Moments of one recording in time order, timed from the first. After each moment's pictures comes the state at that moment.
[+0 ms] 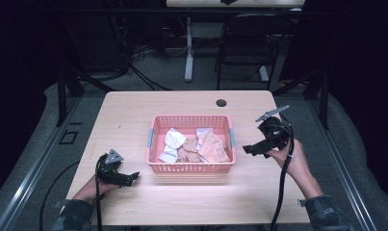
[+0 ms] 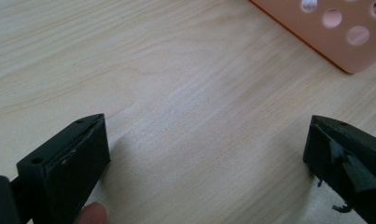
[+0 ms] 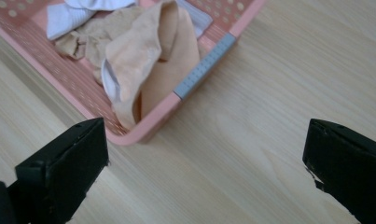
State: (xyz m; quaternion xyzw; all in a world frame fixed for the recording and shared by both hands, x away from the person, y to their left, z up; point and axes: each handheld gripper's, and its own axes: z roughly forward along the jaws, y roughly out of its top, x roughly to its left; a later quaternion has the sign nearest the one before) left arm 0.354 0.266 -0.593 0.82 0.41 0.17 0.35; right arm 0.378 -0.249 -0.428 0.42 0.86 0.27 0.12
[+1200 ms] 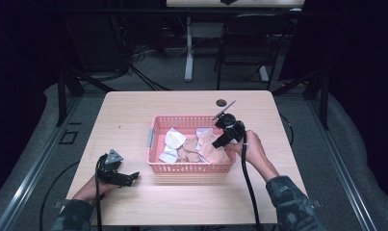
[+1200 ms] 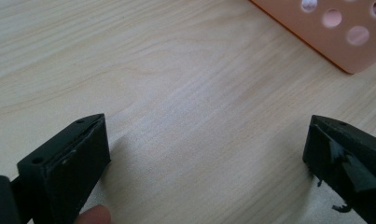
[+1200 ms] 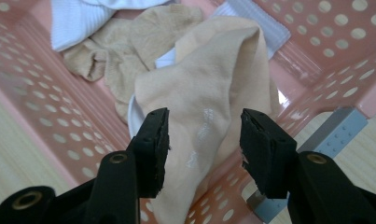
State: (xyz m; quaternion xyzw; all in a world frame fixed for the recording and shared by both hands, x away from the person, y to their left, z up) left arm 0.353 0.266 -0.593 0.82 0.41 0.17 0.35; right arm 0.435 -0.148 -0.469 0.39 0.89 0.20 0.05
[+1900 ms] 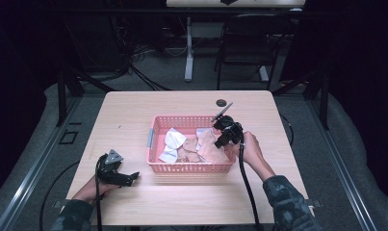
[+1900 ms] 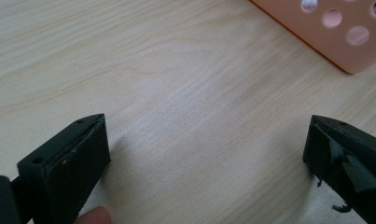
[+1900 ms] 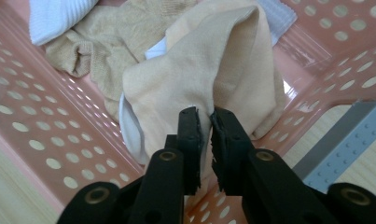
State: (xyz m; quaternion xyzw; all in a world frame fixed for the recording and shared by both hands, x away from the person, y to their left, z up) left arm 0.353 0.266 -0.593 0.82 0.41 0.17 0.35; right arm 0.442 -0.145 -0.484 0.41 0.89 0.19 0.04
